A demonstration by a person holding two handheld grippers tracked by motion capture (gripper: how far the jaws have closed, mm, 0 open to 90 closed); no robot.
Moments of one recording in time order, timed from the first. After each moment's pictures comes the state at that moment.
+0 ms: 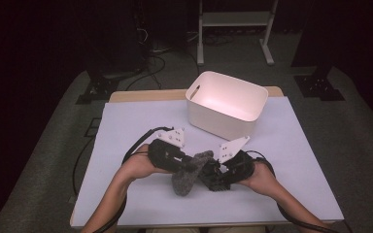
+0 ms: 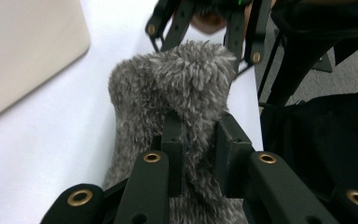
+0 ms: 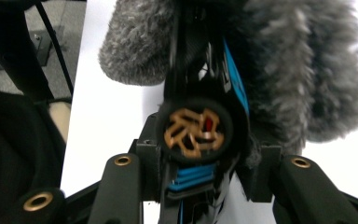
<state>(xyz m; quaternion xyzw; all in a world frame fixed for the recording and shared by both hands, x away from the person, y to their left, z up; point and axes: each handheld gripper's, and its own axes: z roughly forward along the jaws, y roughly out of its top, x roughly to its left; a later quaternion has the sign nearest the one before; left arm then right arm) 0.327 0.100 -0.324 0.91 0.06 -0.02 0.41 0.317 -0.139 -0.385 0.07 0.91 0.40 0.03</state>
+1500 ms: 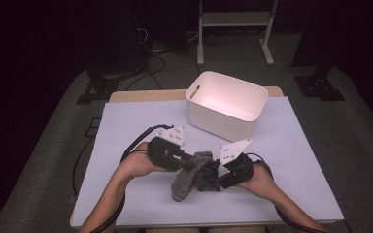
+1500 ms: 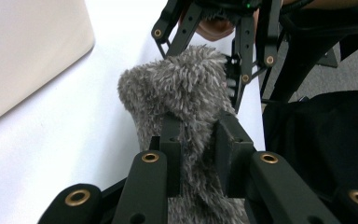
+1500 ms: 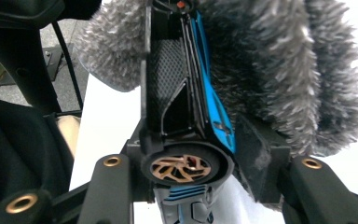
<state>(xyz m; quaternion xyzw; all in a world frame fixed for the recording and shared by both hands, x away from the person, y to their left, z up) 0.327 0.097 -0.320 0.92 0.06 -0.01 0.39 0.313 -0.141 -0.390 0.06 0.90 0.44 0.03</state>
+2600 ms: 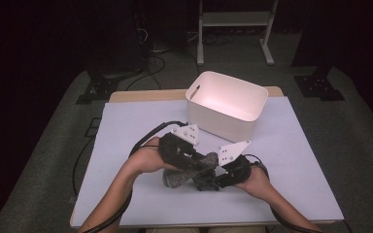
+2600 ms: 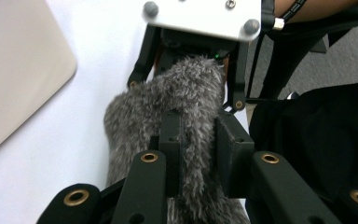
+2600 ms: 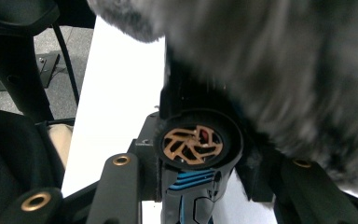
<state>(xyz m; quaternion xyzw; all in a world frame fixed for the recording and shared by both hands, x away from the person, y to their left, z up) 0.323 0.071 -0.297 0.93 0.02 -0.02 0.38 0.312 -0.136 -0.394 0.06 0.89 0.46 0.04</state>
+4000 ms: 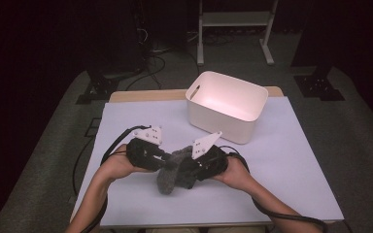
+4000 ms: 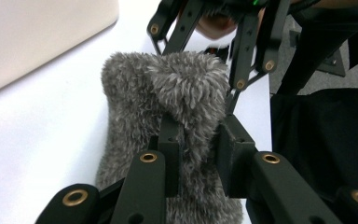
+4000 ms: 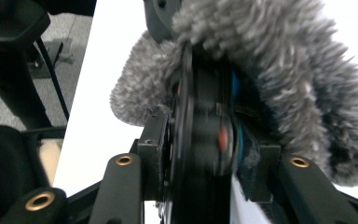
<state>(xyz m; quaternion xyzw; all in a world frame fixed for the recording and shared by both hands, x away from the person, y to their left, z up) 0.328 0.146 -0.329 0.91 0.11 -0.01 0.39 0.329 -0.076 -0.378 0.04 0.90 0.43 0.03</state>
